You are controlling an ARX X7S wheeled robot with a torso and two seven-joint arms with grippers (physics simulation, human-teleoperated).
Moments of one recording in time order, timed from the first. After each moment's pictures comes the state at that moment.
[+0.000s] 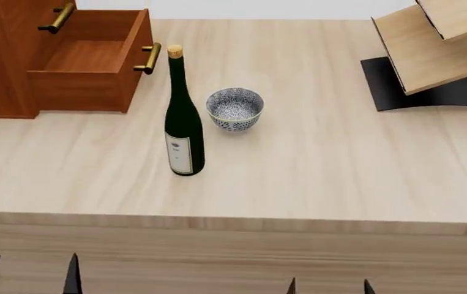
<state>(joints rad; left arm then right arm) 0.00 -0.16 0.08 0.22 -0.13 -0.14 -0.13 -0.02 0.14 -0.12 -0.13 0.06 0.09 0.18</state>
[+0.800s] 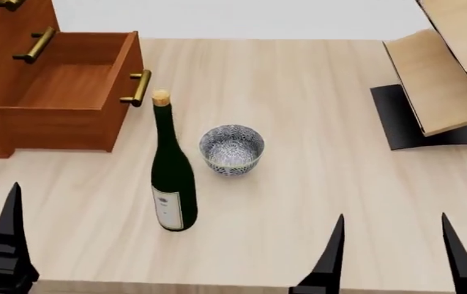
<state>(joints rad) -0.12 -0.34 -0.05 0.78 -0.33 -0.65 -0.15 -0.04 0.29 -0.08 -0.76 -0.05 0.44 0.25</state>
